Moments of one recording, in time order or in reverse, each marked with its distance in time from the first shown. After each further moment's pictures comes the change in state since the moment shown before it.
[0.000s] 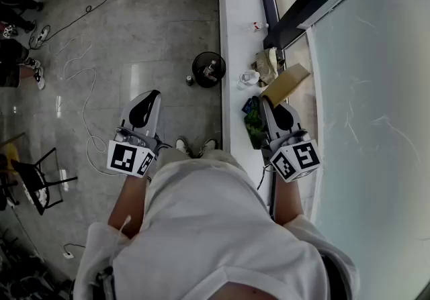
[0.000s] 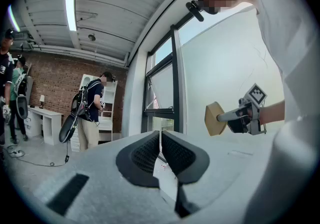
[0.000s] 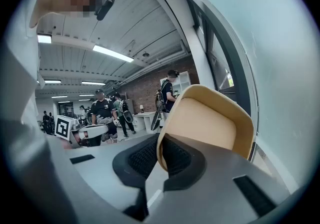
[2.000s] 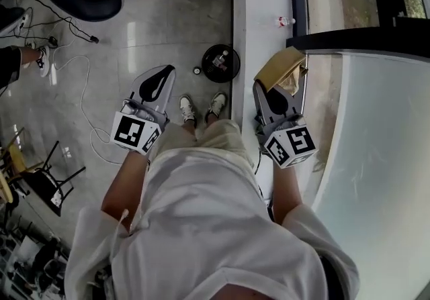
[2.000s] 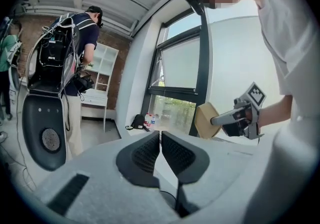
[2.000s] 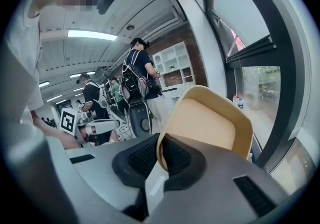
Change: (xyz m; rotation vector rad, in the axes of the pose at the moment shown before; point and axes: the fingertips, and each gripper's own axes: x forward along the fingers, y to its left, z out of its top) left arm 0.234 0.192 -0.098 -0.137 0.214 -0.130; right arm 0.299 -0.087 -0.037 0.092 0.242 0.006
